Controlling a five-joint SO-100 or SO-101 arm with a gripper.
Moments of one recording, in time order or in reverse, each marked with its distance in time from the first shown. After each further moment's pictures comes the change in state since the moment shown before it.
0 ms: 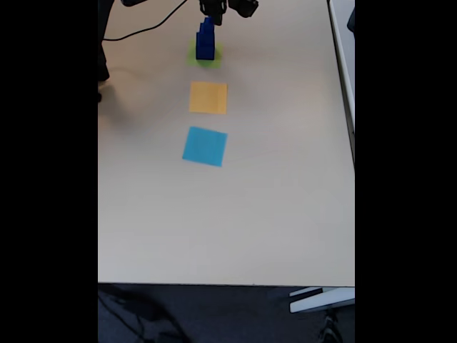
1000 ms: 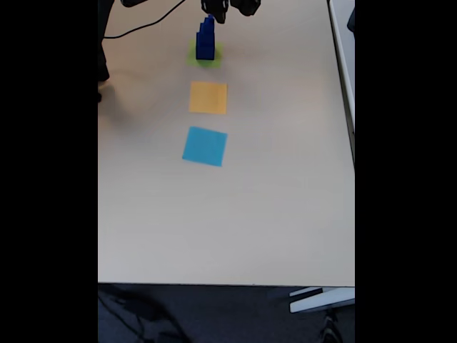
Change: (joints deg) arm 0.9 0.0 -2.3 -0.1 1.1
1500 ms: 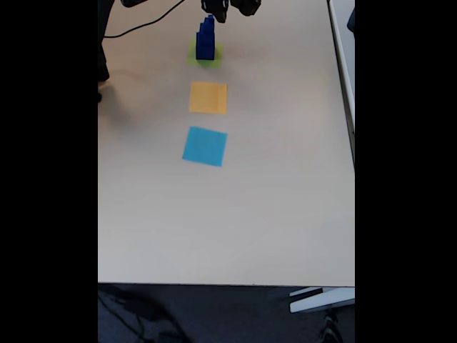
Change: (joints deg) arm 0.0 0.0 0.0 0.0 1.7
